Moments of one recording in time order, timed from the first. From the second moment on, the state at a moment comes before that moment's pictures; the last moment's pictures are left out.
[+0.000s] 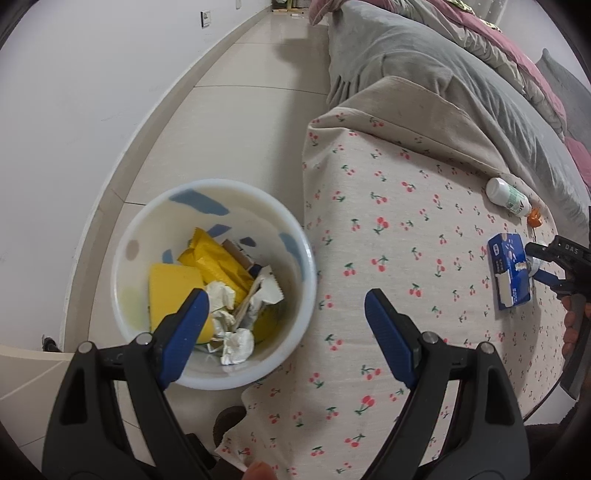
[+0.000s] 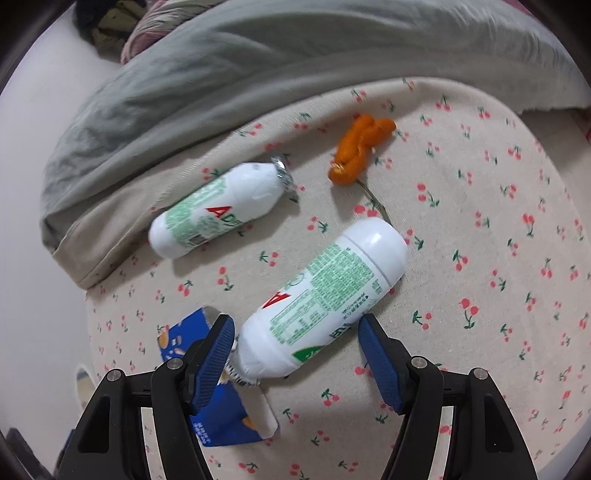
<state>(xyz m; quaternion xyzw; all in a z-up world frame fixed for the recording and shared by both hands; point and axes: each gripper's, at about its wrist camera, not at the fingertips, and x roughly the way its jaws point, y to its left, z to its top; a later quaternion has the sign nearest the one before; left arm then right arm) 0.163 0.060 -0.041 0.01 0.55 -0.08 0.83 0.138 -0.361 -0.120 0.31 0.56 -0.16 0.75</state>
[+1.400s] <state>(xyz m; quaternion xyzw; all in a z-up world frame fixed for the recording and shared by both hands) 0.133 -0.187 -0.056 0.03 0.56 -0.26 0.79 0.067 -0.427 -0.057 0.30 0.50 -0.10 0.81</state>
